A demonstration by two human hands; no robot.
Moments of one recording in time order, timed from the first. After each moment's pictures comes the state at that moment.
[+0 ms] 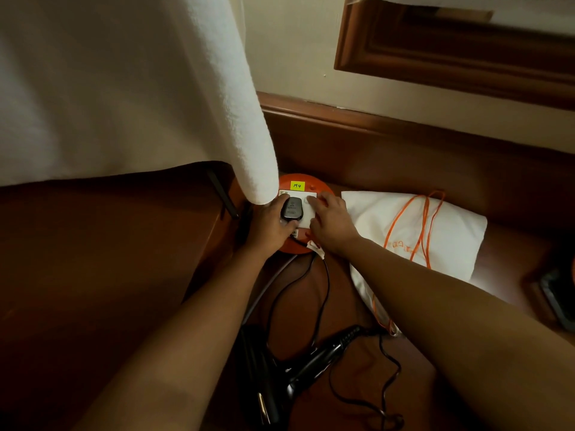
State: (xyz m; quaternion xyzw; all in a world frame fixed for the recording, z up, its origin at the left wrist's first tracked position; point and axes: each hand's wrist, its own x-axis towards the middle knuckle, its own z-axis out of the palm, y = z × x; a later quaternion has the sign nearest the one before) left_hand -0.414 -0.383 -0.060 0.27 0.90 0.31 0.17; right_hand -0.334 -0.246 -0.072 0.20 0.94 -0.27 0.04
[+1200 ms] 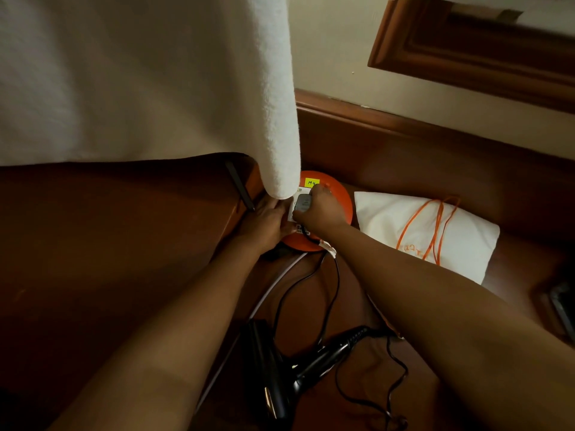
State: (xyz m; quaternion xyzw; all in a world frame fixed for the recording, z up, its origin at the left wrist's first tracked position) left_hand -0.441 -0.421 -0.074 0.38 0.89 0.18 0.19; right_hand -0.380 -0.283 -0.049 0.29 0.89 -0.34 0.07
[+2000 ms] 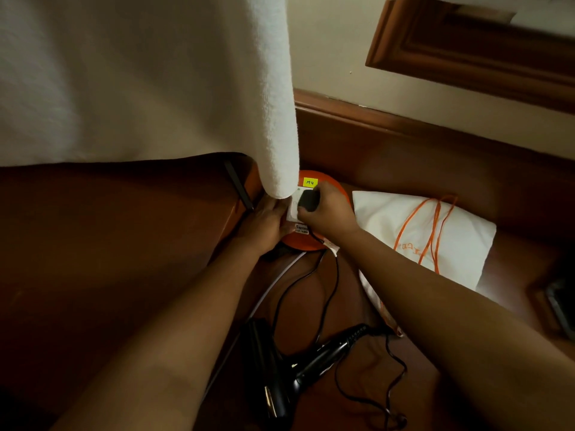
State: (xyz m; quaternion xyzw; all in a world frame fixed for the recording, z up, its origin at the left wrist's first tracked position) left_hand -0.437 -0.421 -0.070 0.38 0.89 0.15 0.19; right_hand -0.360 -0.277 -0.037 0.24 0.90 -0.36 -0.02
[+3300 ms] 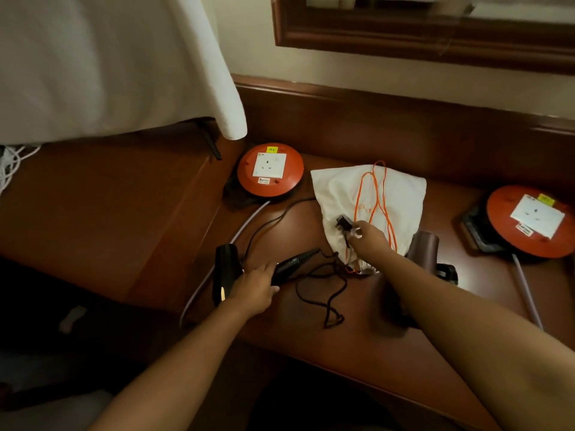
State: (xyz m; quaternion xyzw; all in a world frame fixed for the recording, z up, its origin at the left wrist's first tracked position) left_hand -0.156 -0.500 -0.036 0.34 0.89 0.04 0.29; right_hand -0.079 -0.240 -0.039 0.38 0.83 -0.41 0.08
